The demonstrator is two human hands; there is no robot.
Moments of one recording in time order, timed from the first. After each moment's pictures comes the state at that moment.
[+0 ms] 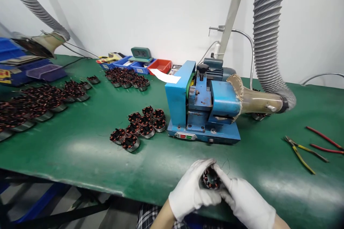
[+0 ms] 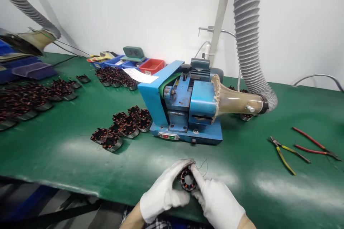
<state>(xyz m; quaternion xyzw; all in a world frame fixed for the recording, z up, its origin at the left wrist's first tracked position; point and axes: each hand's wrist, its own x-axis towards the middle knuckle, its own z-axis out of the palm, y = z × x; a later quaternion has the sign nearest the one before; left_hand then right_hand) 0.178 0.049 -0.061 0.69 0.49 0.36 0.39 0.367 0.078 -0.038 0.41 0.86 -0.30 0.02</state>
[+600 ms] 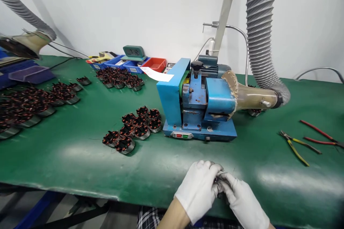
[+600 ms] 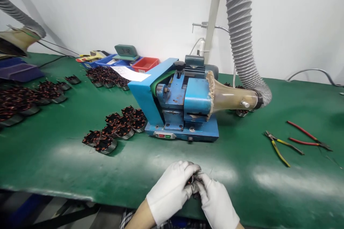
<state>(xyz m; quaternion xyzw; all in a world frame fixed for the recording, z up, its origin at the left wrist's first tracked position) 0.205 0.056 -0.027 0.79 0.54 0.17 0.25 0.364 0.065 -0.047 0.51 0.72 -0.43 -0.16</state>
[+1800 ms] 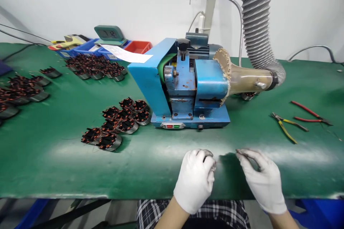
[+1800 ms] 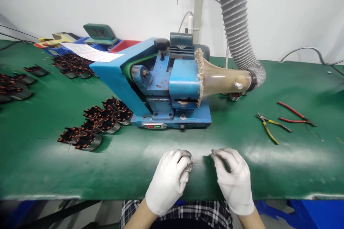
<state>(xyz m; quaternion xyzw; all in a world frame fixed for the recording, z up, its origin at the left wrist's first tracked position) 0.218 0.048 -0.048 0.78 0.56 0.23 0.18 0.401 0.076 -0.039 0.54 0.74 -0.08 -0.39</state>
